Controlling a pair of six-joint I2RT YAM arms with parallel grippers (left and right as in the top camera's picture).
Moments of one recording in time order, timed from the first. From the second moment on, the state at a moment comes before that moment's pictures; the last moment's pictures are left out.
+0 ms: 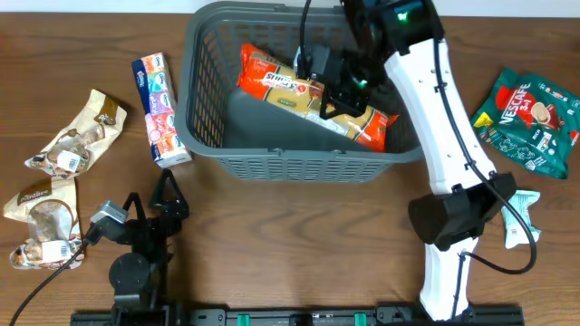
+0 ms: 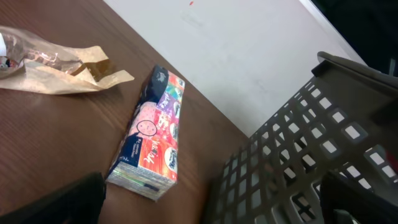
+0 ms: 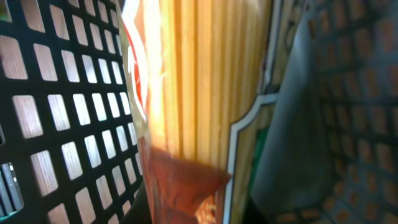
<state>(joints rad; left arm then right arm) 0.01 0.01 0.03 -0.12 -0.11 -0.74 0.38 2.13 2.38 -1.65 -0.34 -0.85</state>
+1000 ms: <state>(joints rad) 0.01 0.01 0.03 -0.12 -0.11 -0.74 0.47 2.14 2.06 -1.45 -0.32 -0.79</state>
